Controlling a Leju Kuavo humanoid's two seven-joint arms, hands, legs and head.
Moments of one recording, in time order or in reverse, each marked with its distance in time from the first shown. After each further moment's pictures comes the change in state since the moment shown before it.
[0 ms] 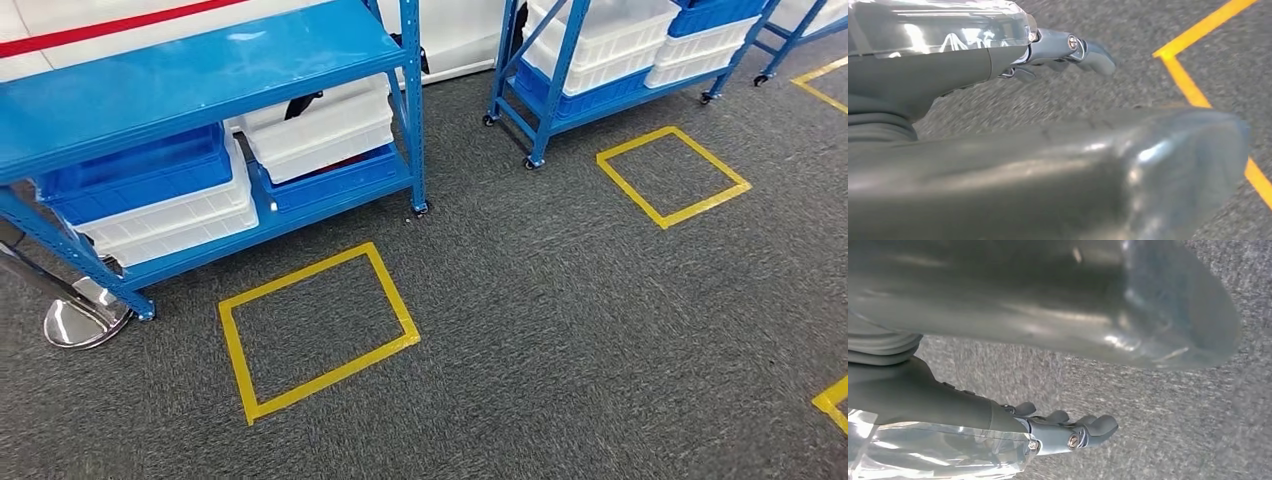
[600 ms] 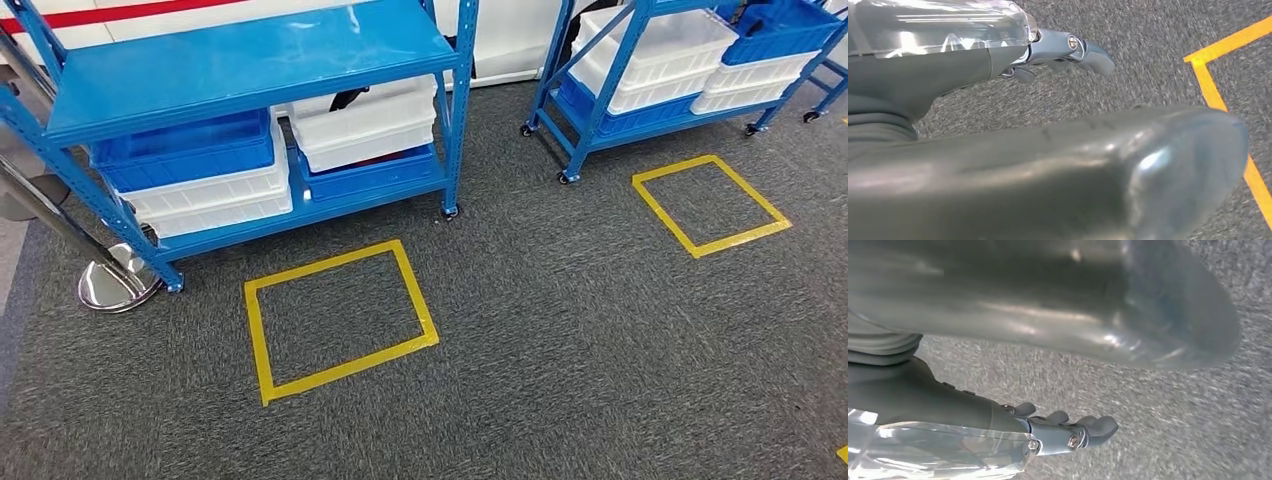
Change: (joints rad) left arm -0.006 -0.032 0.105 -0.017 -0.070 -0.064 0.011; right arm 0.031 0.010 -0.061 -0.027 0.085 0.045 0.118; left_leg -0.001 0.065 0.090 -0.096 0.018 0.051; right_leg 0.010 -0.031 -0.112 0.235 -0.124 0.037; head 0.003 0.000
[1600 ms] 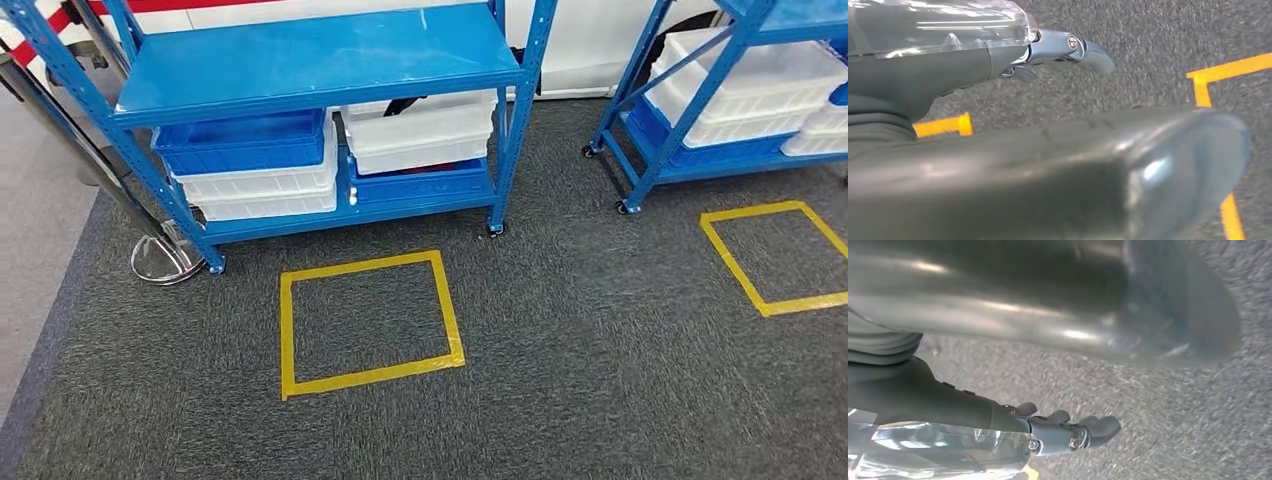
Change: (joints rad) left arm -0.006 -0.074 0.164 -0.077 -0.129 -0.061 -0.008; right arm 0.046 0.104 -0.251 -0.261 0.299 0.128 -0.012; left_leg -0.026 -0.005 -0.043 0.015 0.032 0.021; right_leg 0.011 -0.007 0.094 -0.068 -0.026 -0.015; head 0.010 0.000
